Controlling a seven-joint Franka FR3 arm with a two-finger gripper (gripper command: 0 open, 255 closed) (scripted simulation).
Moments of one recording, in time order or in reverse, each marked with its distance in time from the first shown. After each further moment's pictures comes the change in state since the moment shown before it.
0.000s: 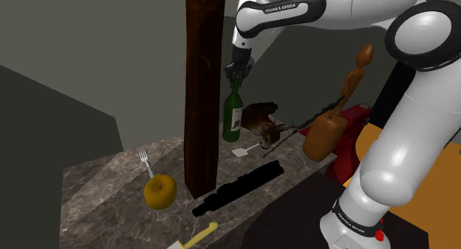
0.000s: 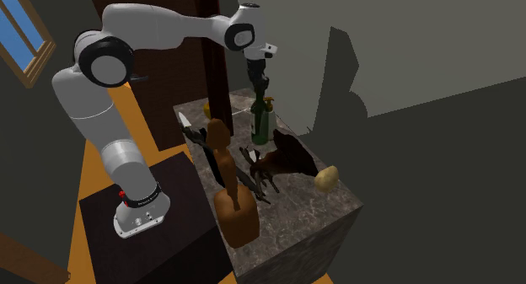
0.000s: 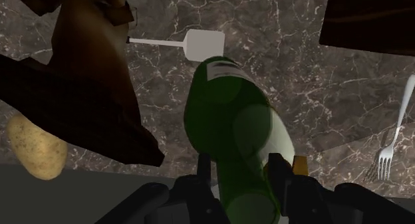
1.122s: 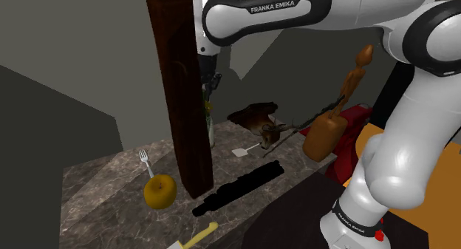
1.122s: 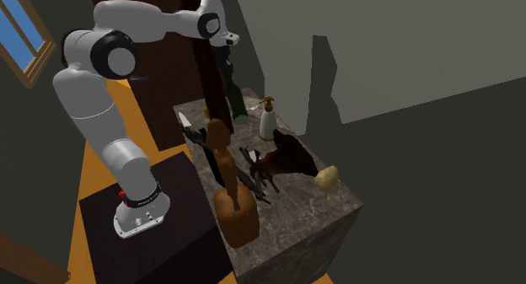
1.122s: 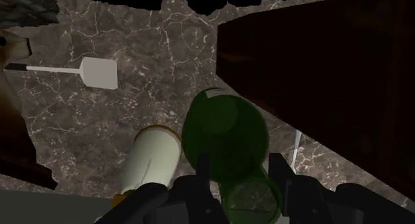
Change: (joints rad) arm 0.192 0.007 0.204 0.010 -0.041 -0.006 0.411
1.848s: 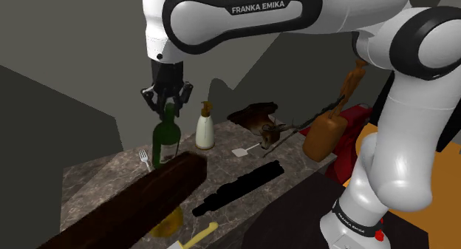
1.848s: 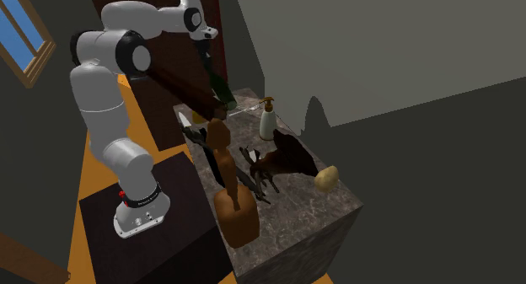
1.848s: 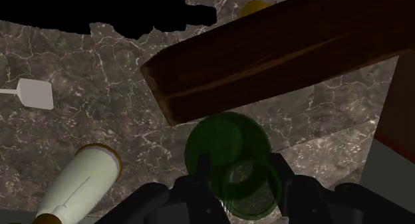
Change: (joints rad) arm 0.142 0.143 0.119 0.176 -0.062 -0.056 0.267
